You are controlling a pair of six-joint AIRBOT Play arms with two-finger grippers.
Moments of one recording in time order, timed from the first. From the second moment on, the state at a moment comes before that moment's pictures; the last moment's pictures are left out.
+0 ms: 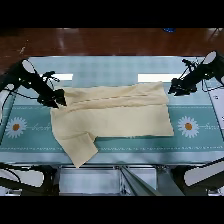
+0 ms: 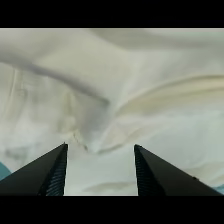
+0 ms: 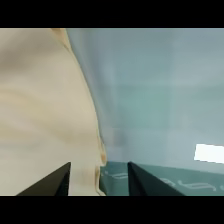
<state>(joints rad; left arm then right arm) 0.08 -1.66 1.33 1.28 -1.49 -1.50 -0.21 -1.76 1.56 -1.29 1.44 1.46</state>
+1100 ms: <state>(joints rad) 0.53 -1.00 0.36 0.98 -1.26 -1.40 -0.36 -1.05 0.59 -0.65 1.06 1.15</state>
